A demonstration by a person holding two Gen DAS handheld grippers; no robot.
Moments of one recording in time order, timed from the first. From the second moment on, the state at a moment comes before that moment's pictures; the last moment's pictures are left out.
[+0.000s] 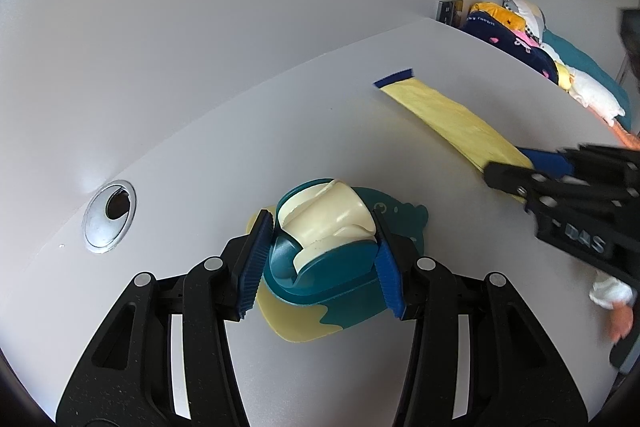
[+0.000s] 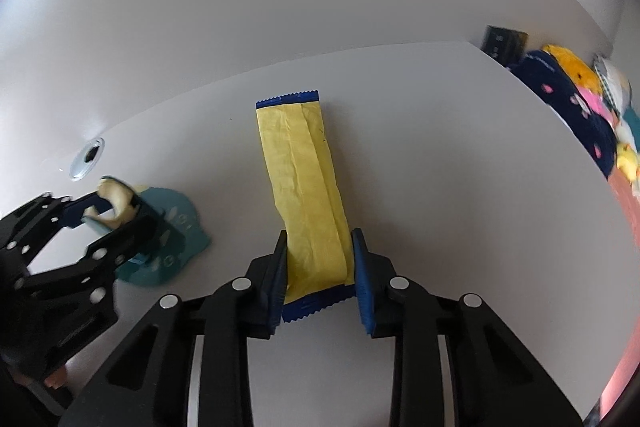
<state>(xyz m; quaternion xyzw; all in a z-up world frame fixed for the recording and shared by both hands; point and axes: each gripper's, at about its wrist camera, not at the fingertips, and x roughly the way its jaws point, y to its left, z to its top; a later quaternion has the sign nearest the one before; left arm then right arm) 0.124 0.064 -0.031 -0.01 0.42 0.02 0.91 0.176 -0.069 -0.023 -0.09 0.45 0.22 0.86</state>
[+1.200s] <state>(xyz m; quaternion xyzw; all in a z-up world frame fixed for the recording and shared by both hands) 0.054 -0.044 0.000 0.02 0.40 -0.06 0.92 0.038 -0.210 0.011 0.01 0.40 0.16 0.90</state>
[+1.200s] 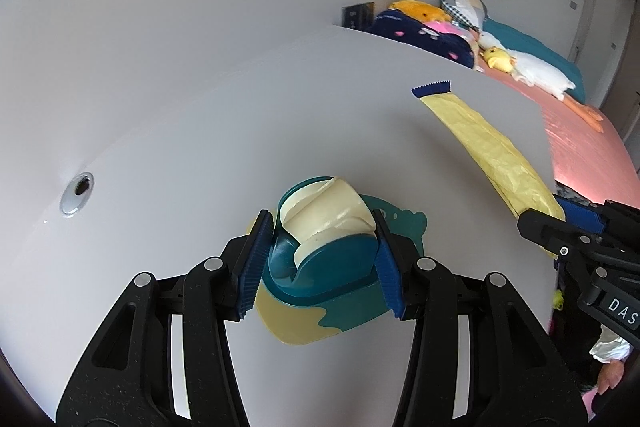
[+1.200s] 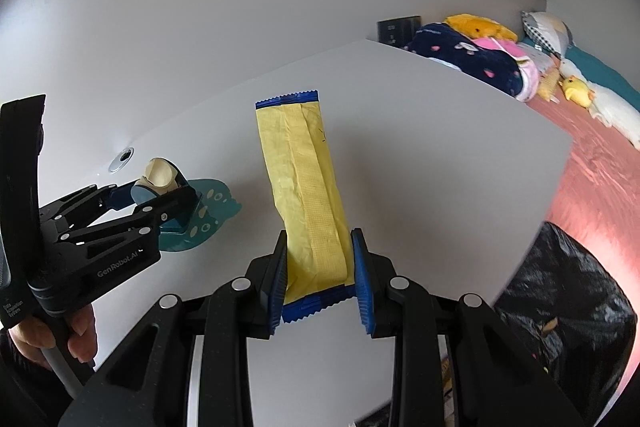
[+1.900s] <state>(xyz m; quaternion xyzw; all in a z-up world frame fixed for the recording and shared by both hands) 0.030 -0.137 -0.004 0.05 0.39 -0.13 0.91 -0.017 -0.298 0.005 0.06 0.40 0.09 0.91</state>
